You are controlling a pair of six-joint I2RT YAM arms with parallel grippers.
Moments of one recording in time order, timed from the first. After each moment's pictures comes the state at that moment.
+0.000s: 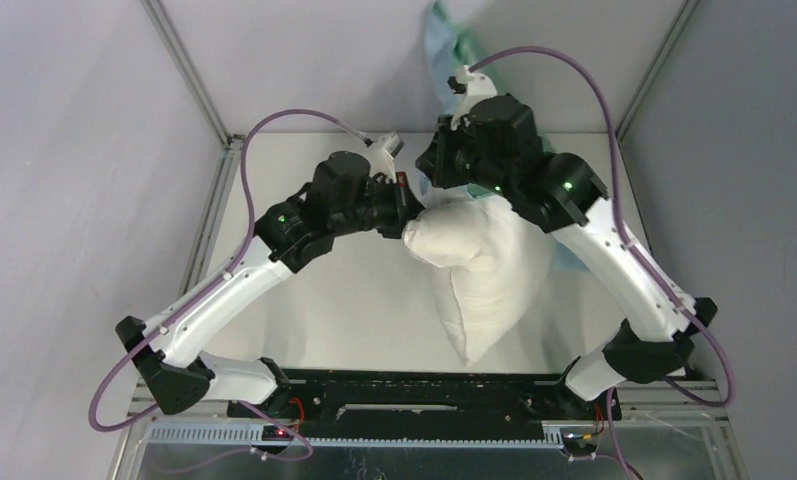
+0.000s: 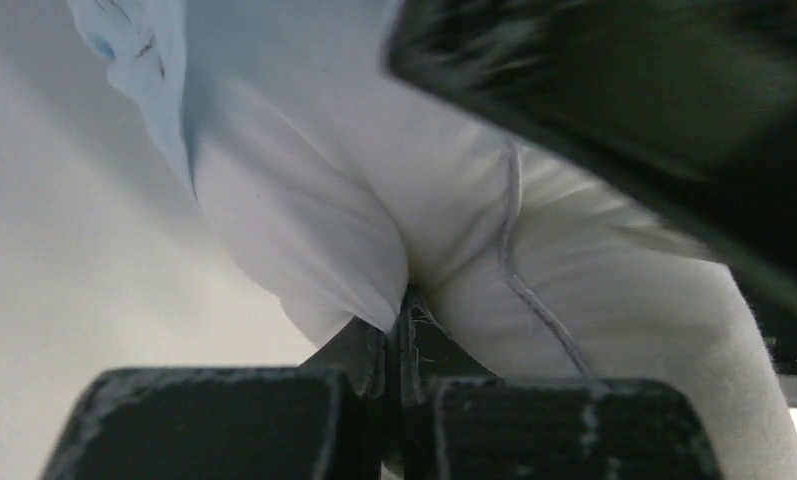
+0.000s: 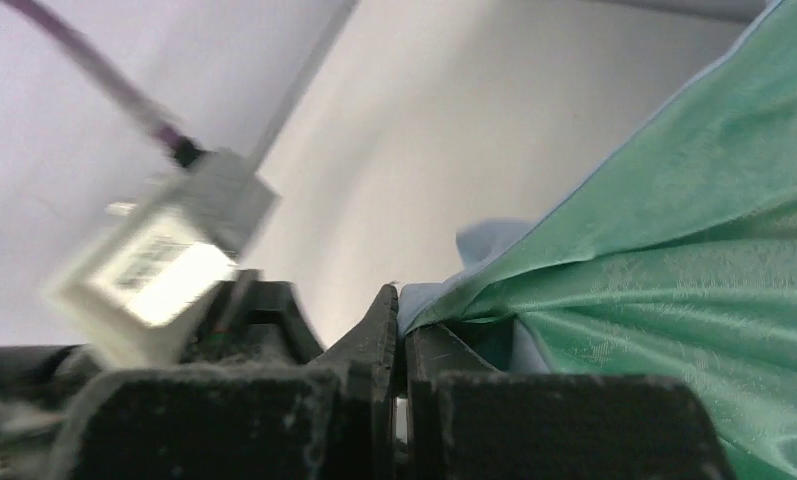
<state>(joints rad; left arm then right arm) -0.82 1.31 1.48 -0.57 0.20 -0.68 0.84 1.53 2.03 -0.84 0.14 0.46</state>
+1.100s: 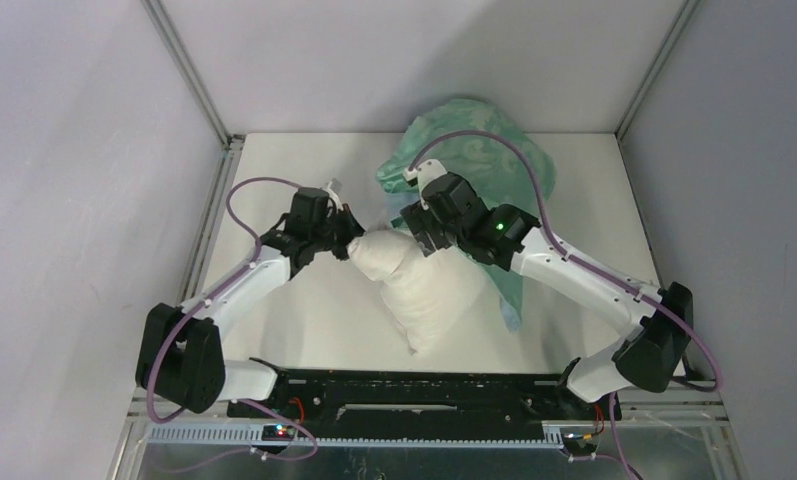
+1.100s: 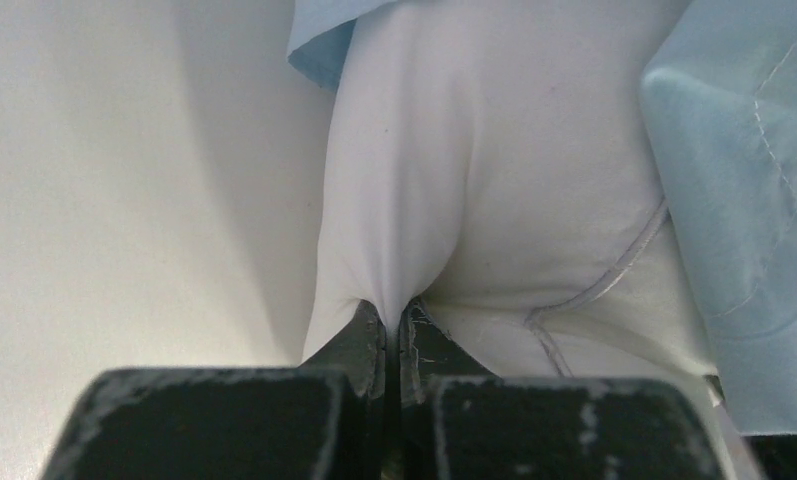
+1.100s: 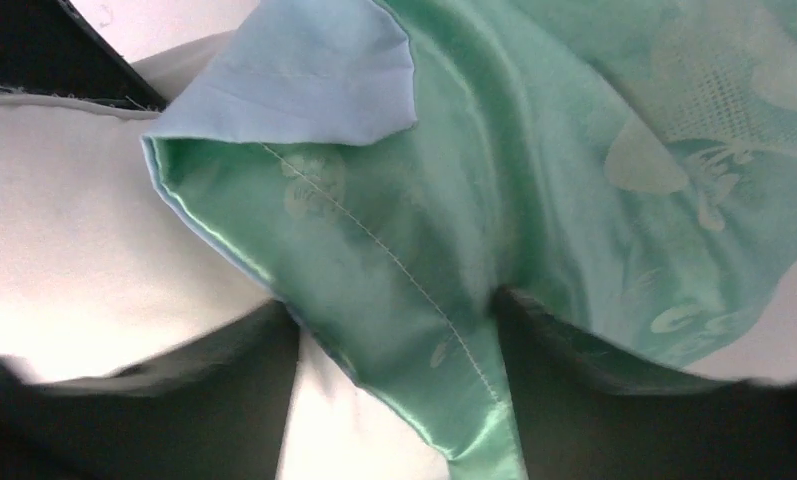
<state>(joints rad) -0.37 1.32 0.87 -0.24 0.35 -0.79 0.89 1.49 1.42 -0.66 0.32 0.12</state>
